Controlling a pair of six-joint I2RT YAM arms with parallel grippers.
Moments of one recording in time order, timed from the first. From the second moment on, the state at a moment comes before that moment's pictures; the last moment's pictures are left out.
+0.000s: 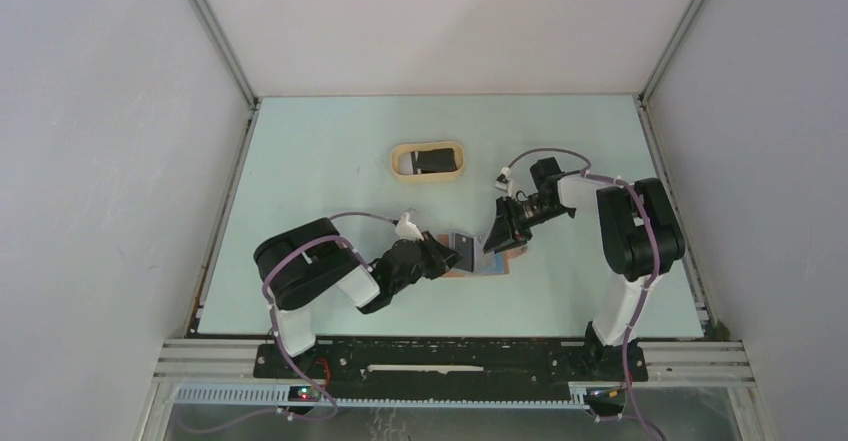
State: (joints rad) left arm -0.93 1.83 0.41 1.07 -0.13 -1.17; right arm 0.23 1.87 1.03 -0.58 -1.01 -0.01
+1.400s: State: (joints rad) left arm -0.89 1.30 0.22 0.77 -0.19 -1.03; right arm 0.36 1.99 1.12 -0.54 -1.10 0.07
